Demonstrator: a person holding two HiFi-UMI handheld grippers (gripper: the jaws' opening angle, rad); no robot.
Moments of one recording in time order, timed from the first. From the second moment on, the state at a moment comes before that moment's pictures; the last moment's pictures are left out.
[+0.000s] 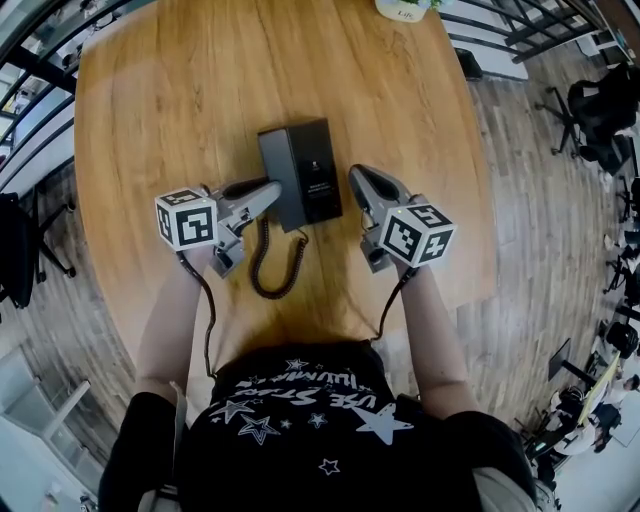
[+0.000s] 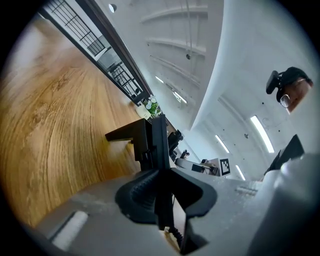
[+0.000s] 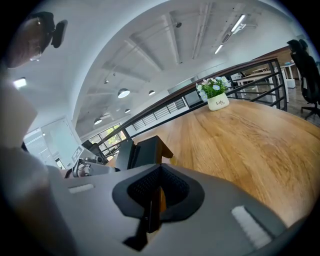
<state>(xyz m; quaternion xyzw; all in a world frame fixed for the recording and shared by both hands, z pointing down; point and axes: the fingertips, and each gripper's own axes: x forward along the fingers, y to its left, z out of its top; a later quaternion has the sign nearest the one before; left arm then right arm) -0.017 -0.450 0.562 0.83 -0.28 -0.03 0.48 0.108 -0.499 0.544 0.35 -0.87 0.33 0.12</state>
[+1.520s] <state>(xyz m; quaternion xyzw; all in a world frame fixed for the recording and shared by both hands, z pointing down) -0.039 -0.374 0.539 0.81 -0.36 0.00 0.46 0.105 -0.431 0.513 0.34 -0.88 0.32 0.09</state>
